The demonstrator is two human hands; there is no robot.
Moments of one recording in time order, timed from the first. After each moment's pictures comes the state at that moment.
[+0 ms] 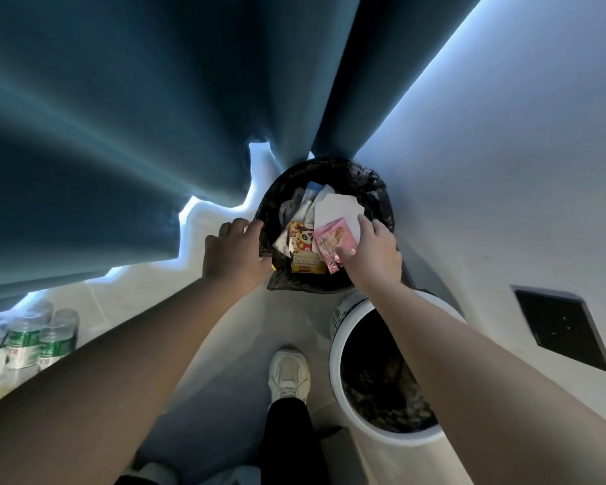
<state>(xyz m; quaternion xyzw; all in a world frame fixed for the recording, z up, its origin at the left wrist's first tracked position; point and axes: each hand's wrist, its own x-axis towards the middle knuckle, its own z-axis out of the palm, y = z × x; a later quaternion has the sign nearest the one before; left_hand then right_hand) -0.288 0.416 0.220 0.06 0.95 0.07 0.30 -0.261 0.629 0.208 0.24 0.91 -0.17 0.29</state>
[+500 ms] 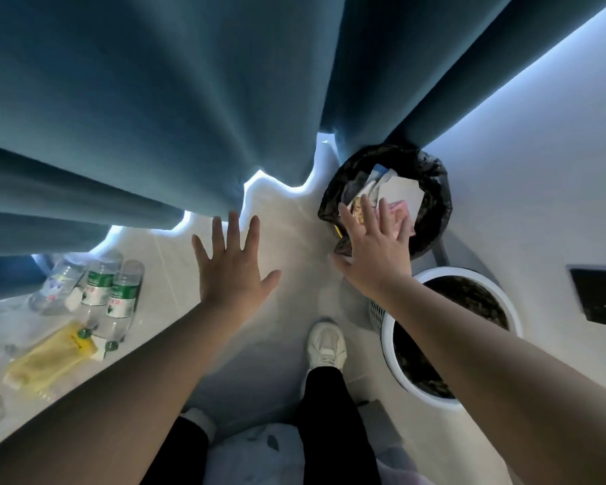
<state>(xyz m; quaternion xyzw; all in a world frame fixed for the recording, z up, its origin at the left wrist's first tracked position) -0.180 0.295 0.276 0.00 0.97 -0.02 0.25 -0.210 0.516 0.272 -0.06 0.96 0.00 0.27</state>
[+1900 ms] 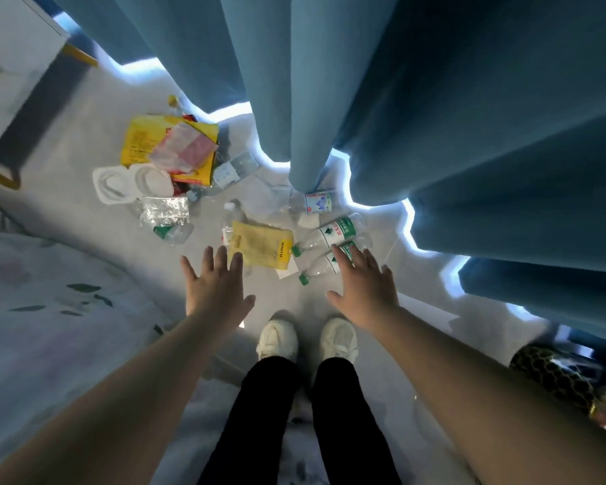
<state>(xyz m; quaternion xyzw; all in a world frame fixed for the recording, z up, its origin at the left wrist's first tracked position) 0.135 -0.225 0.281 -0.38 0.85 0.10 0.36 -0.048 -0.080 0.278 -0.41 0.82 0.11 0.39</state>
